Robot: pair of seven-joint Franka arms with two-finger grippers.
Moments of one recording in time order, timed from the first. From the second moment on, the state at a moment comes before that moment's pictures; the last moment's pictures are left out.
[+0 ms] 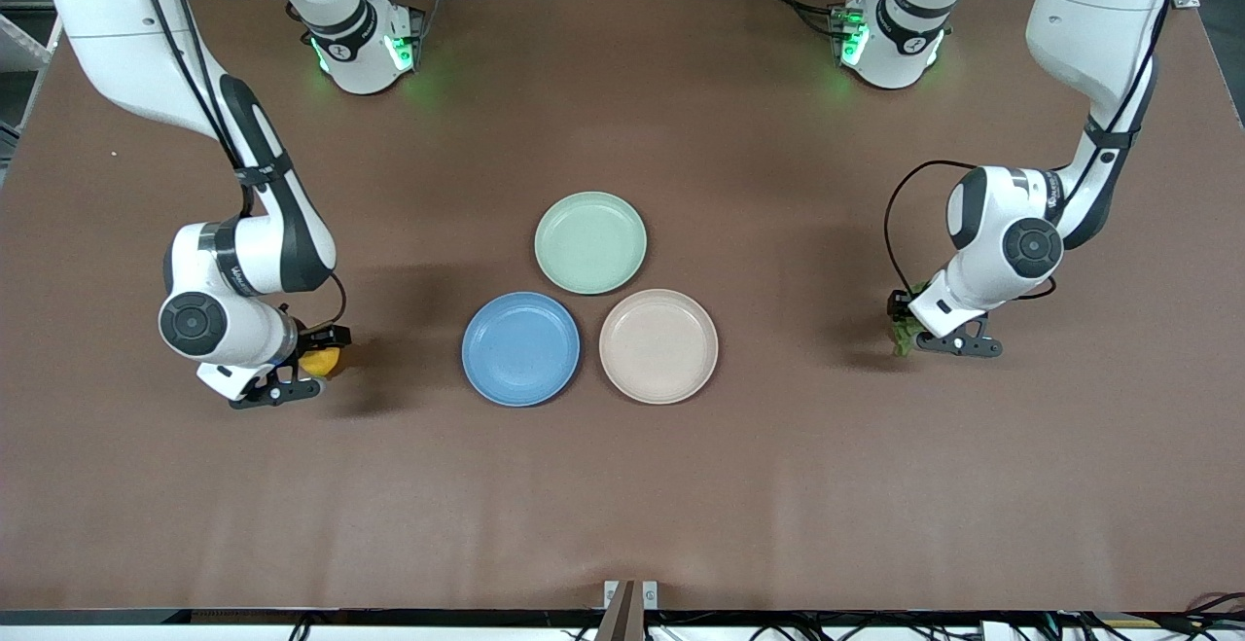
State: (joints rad) left arm -0.05 0.46 -0.03 -2.16 0.08 2.58 0.01; right arm 0.06 0.58 -0.02 -1.80 -0.14 2.19 -0.03
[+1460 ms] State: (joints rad) left arm -0.28 0.38 -0.05 -1.79 0.12 2.23 -0.24; right arm 0.17 0.58 0.02 -1.56 0.28 1.92 0.14
